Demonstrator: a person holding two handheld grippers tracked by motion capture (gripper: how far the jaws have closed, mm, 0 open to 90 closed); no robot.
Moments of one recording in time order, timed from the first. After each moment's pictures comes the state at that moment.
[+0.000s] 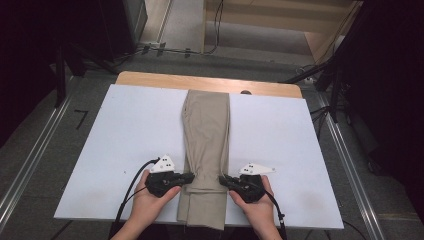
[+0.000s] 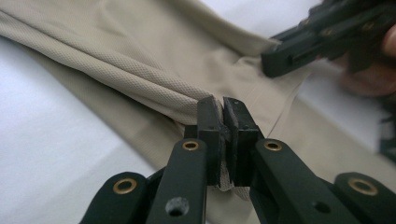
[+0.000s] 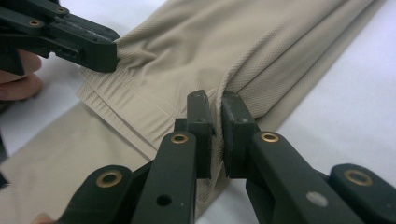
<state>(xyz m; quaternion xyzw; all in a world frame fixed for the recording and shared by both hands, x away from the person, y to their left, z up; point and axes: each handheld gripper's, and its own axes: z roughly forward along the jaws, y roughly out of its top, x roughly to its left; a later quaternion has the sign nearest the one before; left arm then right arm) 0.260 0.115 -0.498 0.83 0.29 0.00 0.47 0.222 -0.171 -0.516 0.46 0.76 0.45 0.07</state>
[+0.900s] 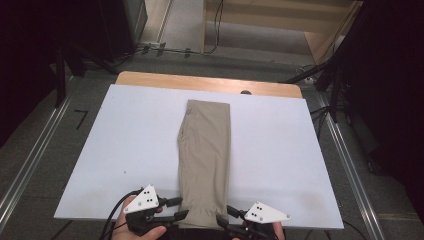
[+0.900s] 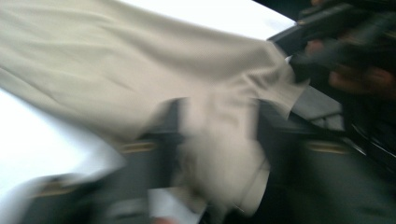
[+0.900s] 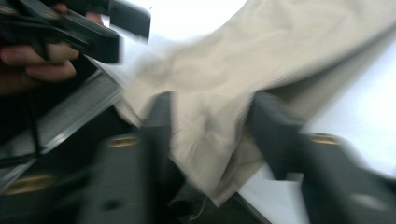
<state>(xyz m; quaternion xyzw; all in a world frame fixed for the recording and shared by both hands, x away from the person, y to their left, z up) 0.175 0.147 -0.472 0.82 0.26 0.02 0.51 0.111 -0.163 -0.483 0.42 0.77 0.47 0.09</state>
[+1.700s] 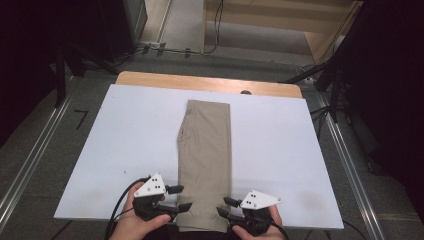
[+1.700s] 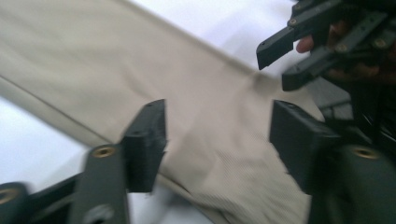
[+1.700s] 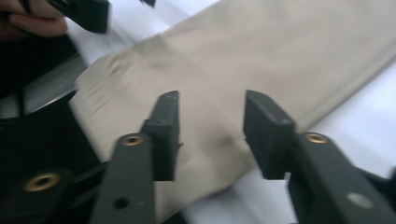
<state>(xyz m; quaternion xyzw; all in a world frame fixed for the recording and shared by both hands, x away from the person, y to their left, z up) 0.219 0.135 -0.474 0.84 0.24 0.01 0.49 0.157 -0.169 -0.497 0.37 0.81 0.44 0.09</state>
